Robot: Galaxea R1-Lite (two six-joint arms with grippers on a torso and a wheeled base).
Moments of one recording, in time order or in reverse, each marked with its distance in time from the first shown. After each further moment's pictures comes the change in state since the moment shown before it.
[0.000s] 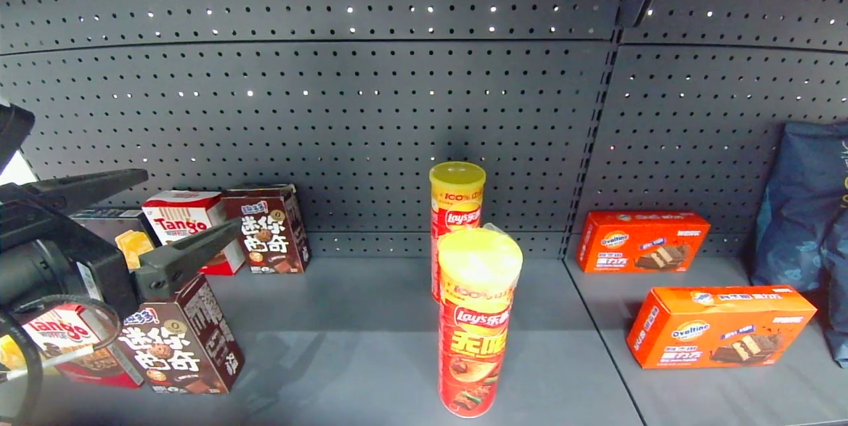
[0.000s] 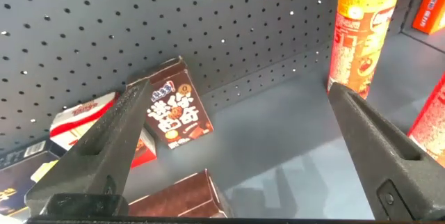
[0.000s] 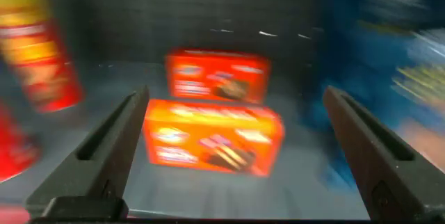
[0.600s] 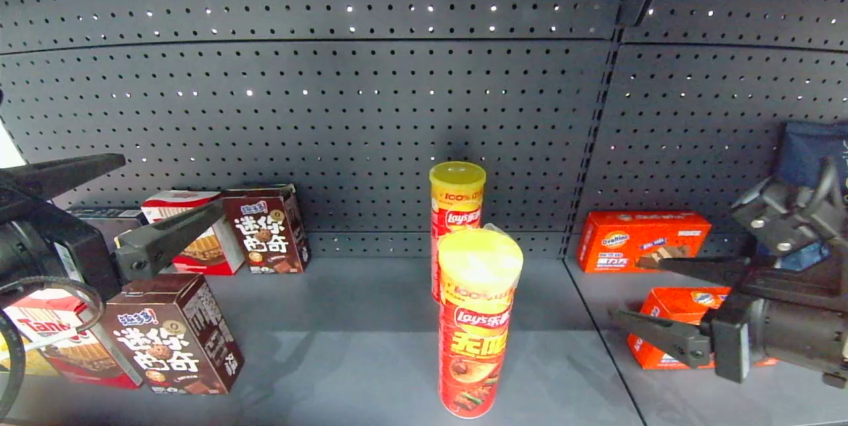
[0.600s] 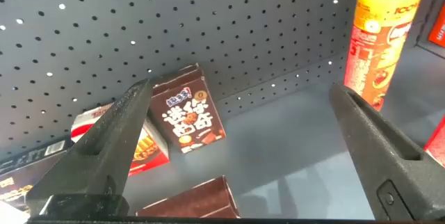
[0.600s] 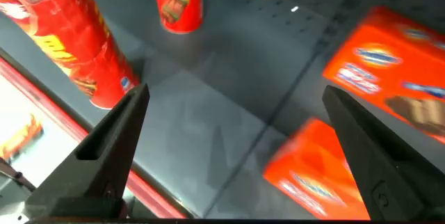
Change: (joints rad) left arm 0.036 -0.009 -0.027 0.000 -0.001 0.001; right arm 0.564 0.591 -0.112 -0.119 -0.126 -0.032
